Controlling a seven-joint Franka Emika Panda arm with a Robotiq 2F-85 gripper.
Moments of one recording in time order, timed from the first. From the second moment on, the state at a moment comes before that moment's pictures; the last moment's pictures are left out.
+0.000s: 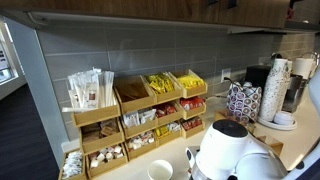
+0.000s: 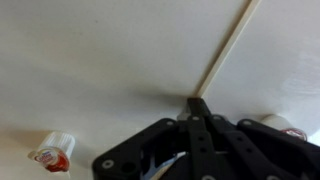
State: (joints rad) arm 0.37 -0.11 0.34 -2.74 0.04 2.90 0.22
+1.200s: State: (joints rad) arm 0.36 -0.09 0.34 -2.73 0.02 2.90 0.22
